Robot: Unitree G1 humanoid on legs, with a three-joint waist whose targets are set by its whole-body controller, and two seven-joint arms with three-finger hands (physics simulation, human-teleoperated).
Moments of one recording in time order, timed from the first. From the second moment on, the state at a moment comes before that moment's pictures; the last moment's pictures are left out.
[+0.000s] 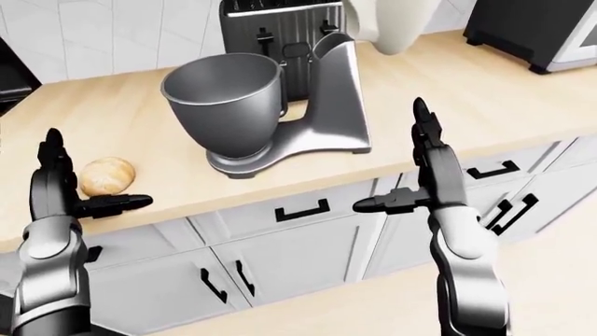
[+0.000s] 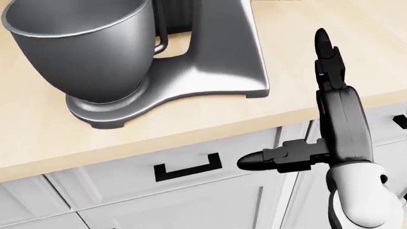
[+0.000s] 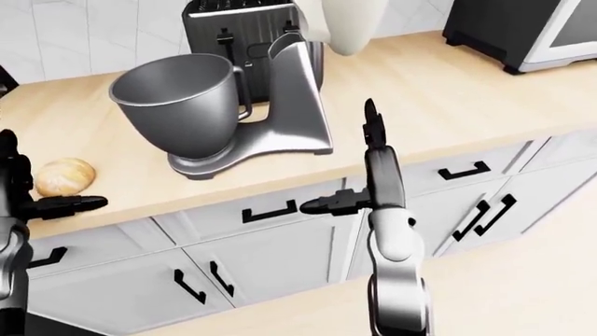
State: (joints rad) left arm -0.37 0.58 0.45 0.41 -0.01 0.05 -0.05; right arm -0.26 -0.07 -0.03 -0.55 -0.35 0.64 0.12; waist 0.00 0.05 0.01
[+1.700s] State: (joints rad) left arm -0.34 0.77 0.62 0.19 -0.07 0.32 -0.11; right arm -0.26 -0.07 -0.03 -0.56 -0.33 0.62 0.12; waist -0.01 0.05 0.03
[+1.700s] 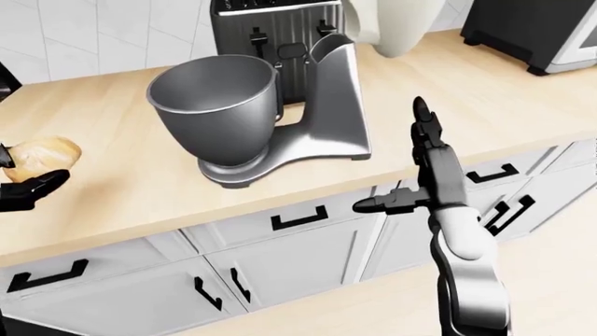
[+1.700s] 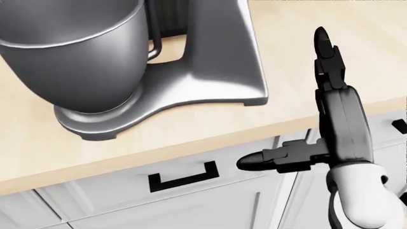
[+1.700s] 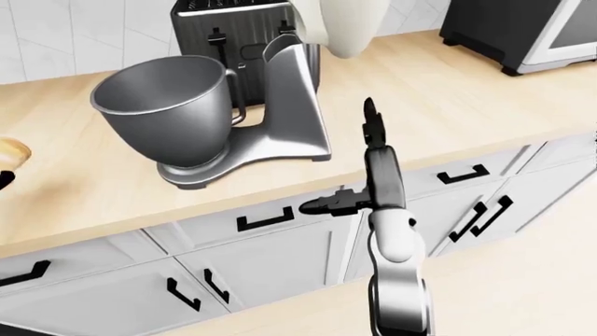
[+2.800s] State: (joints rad) left arm -0.88 0.87 0.33 0.27 -0.02 0.48 -0.16; right arm -0.26 -0.07 -0.03 -0.59 -0.33 0.63 0.12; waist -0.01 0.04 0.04
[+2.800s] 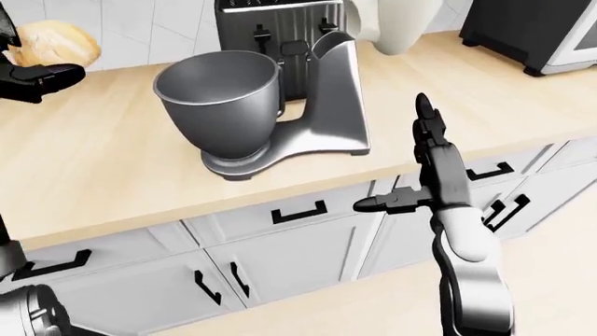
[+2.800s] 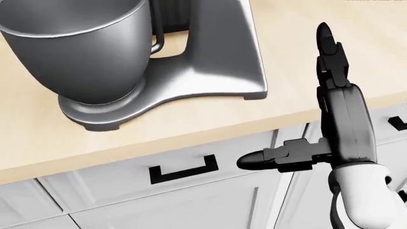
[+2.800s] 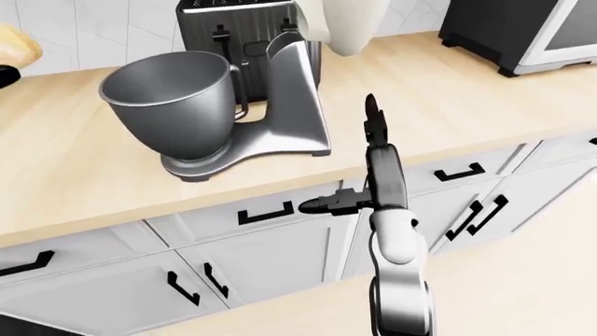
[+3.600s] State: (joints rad) left arm -1.16 0.71 0.22 0.45 0.17 0.39 -0.21; right arm -0.24 -0.08 -0.05 -0.62 -0.32 0.64 0.13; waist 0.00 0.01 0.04
